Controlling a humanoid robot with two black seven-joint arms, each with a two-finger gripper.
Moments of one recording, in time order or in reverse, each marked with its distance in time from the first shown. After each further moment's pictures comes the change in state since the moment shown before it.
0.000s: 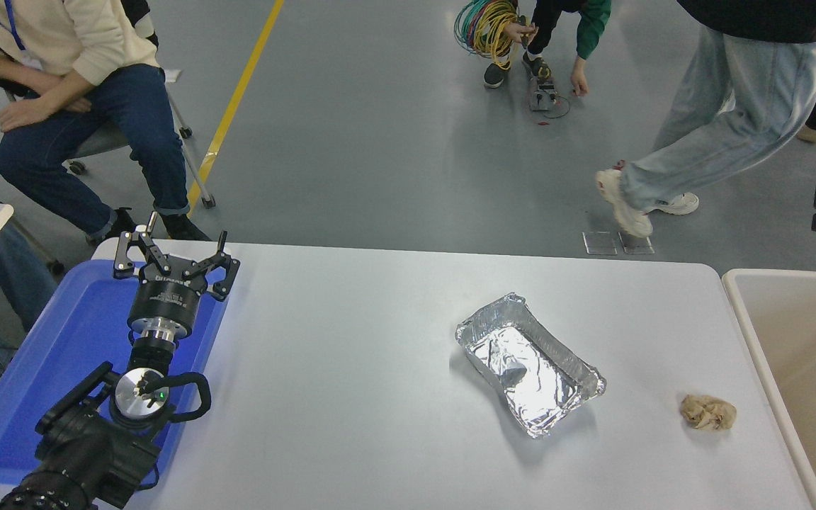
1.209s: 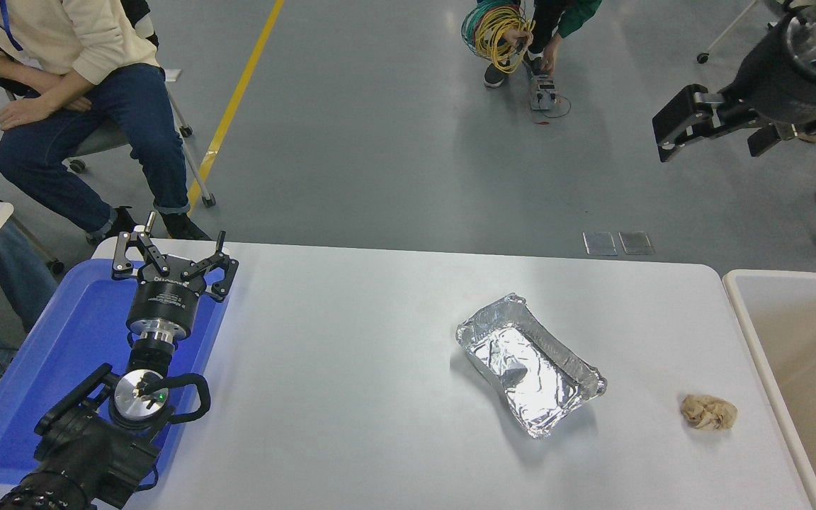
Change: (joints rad) left arm 0.001 0.001 -0.001 0.001 -0.002 0.001 -0.003; right arm 0.194 0.266 0.121 0.144 0.000 0.002 0.001
